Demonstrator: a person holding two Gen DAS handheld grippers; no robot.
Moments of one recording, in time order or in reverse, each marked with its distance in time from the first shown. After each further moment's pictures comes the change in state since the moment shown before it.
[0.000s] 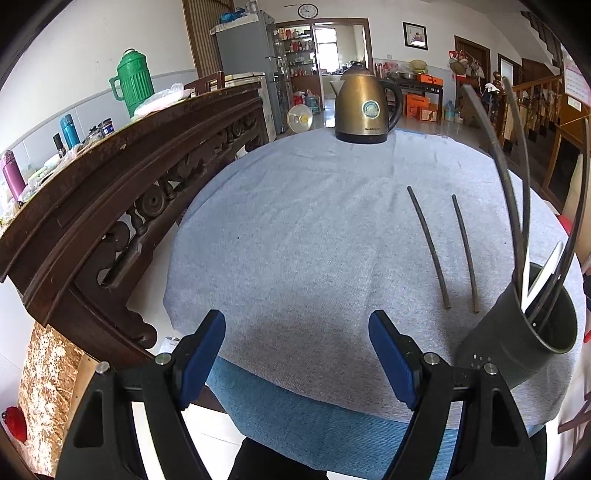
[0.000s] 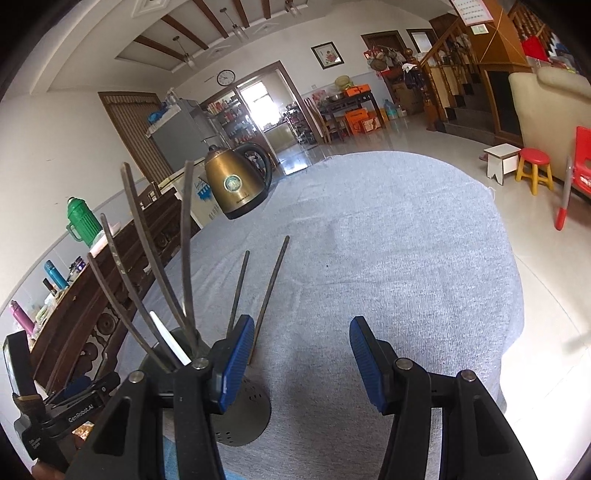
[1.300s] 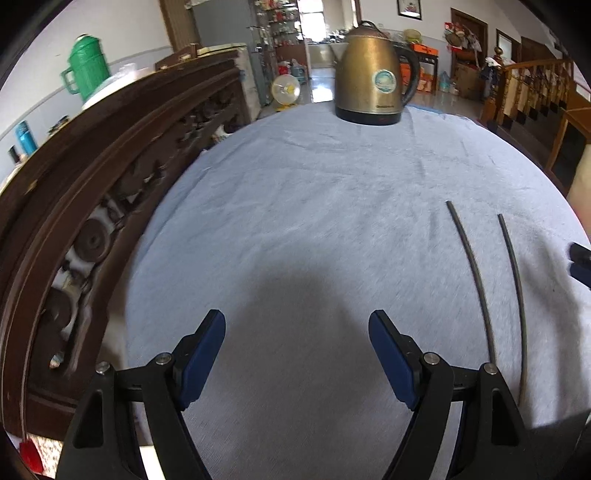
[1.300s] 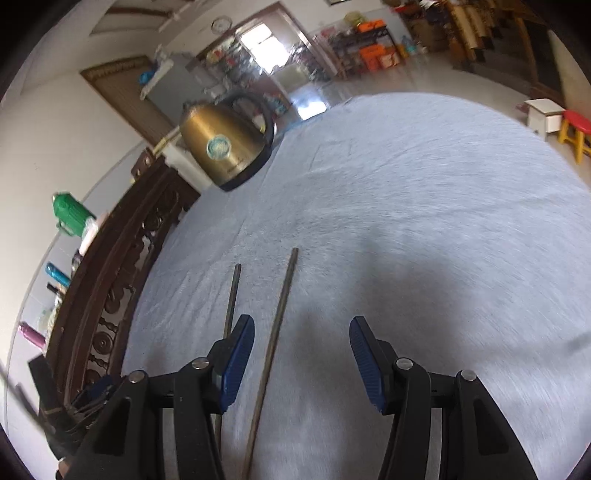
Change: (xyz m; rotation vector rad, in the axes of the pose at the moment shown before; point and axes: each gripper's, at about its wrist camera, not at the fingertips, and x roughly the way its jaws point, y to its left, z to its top) left arm 0.125 -0.002 0.099 0.053 0.138 -0.048; right arm 0.191 -0.007 0.101 0.031 0.289 0.103
